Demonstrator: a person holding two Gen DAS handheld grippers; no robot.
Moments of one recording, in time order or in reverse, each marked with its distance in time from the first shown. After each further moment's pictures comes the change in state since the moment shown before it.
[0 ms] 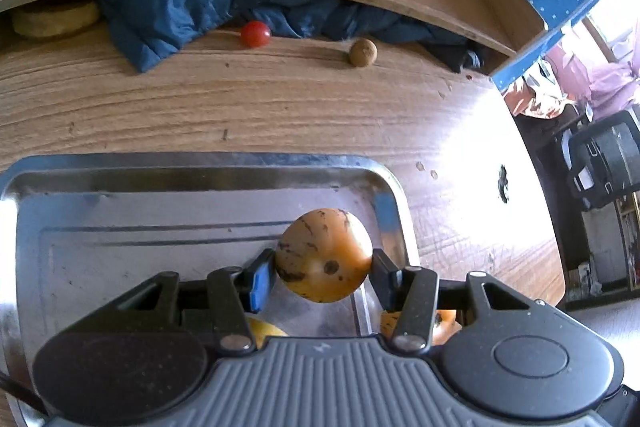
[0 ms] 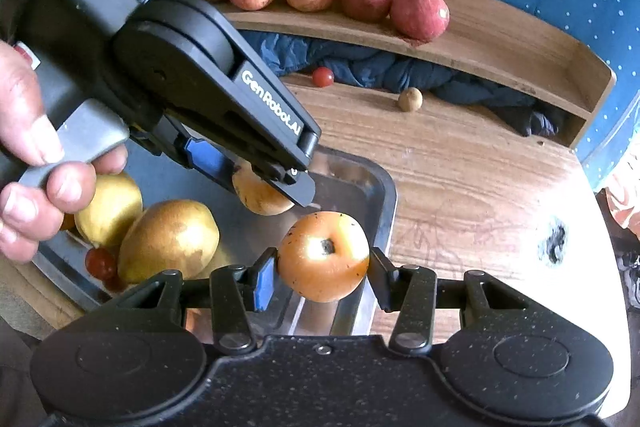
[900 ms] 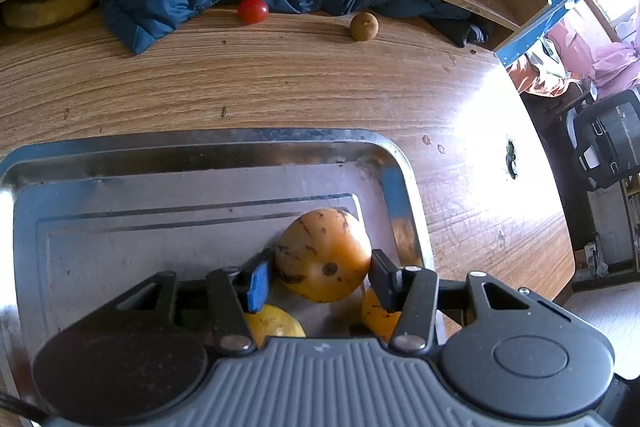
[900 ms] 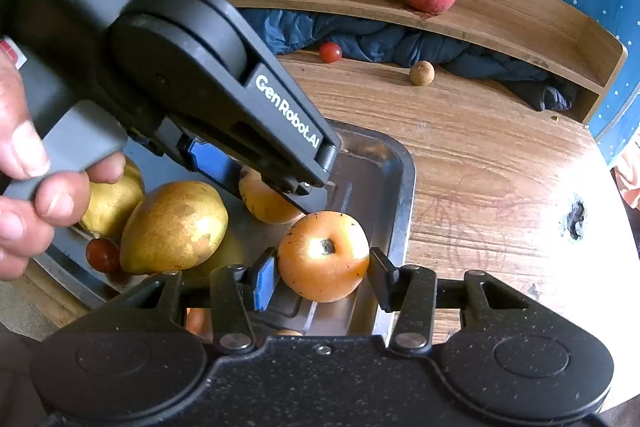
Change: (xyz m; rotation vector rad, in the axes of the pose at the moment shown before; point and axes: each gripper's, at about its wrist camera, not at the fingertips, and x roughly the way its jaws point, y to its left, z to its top) left arm 0.004 0.001 -0.005 0.021 0.053 0.019; right arm 0.017 0.005 -0.001 0.031 0.054 0.022
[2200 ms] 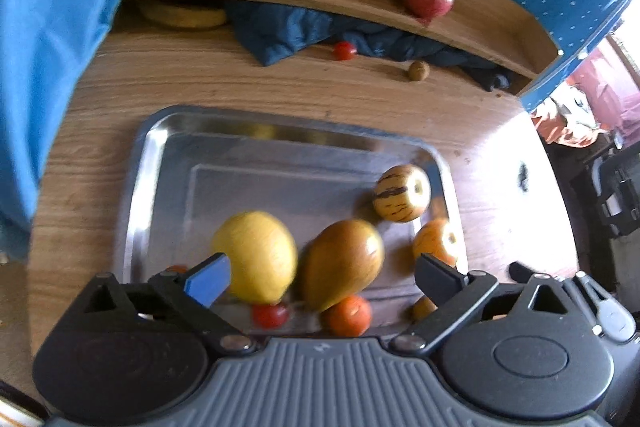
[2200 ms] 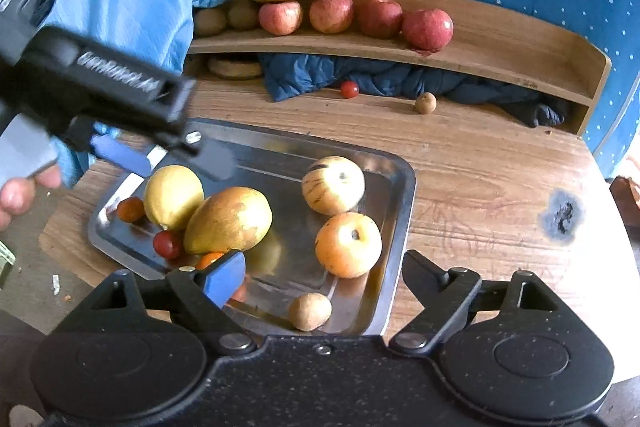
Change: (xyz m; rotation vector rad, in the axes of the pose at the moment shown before) left arm -0.099 0.033 -0.068 -0.111 -0.137 0.126; right arm -0.064 -0.008 -0.023 0.019 -0.113 0.101
